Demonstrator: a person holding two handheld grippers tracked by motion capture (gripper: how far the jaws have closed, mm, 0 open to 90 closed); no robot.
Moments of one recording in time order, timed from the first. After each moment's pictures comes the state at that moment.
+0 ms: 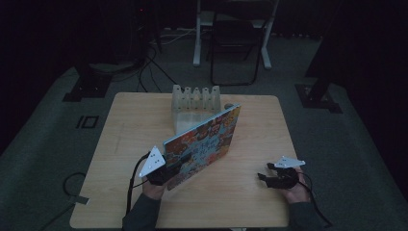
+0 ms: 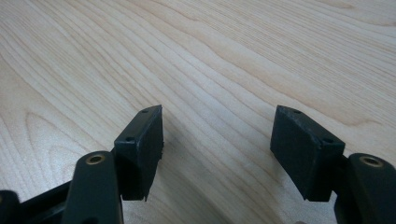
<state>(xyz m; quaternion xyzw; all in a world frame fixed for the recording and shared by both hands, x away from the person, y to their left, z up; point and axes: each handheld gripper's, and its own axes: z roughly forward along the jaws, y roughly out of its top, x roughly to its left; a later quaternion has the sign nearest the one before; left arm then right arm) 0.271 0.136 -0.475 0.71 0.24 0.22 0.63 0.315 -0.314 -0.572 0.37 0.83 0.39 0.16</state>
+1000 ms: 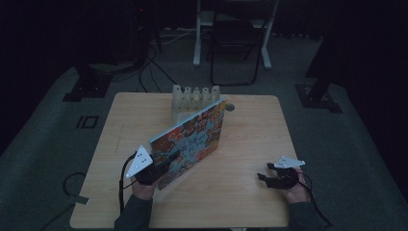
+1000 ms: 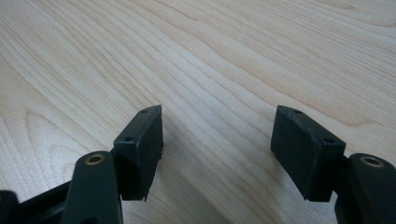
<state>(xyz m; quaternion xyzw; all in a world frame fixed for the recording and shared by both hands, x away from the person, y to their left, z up) 0.266 0.163 -0.468 0.69 0.27 0.24 0.62 0.314 -0.313 -0.572 0.37 0.83 0.39 0.16</state>
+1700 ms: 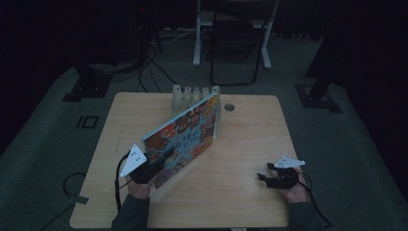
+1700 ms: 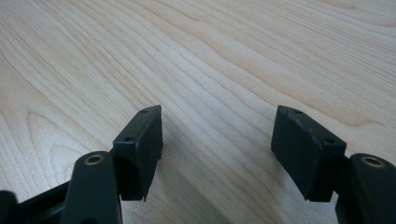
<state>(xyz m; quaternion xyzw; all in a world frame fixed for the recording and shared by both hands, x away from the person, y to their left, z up) 0.267 0.175 -0.463 0.68 0.29 0.26 0.62 0.315 -0.314 -0.572 0.37 0.83 0.39 0.16</state>
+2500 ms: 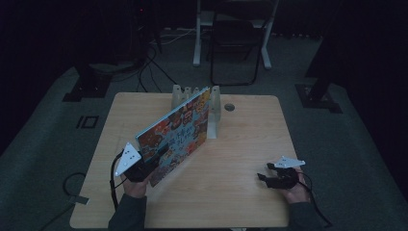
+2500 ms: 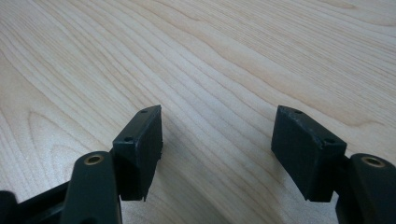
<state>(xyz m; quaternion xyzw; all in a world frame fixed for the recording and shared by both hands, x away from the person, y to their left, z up) 0.266 0.186 -0.457 0.66 0.31 0.28 0.62 0.315 -0.314 -0.572 0.37 0.83 0.39 0.16</state>
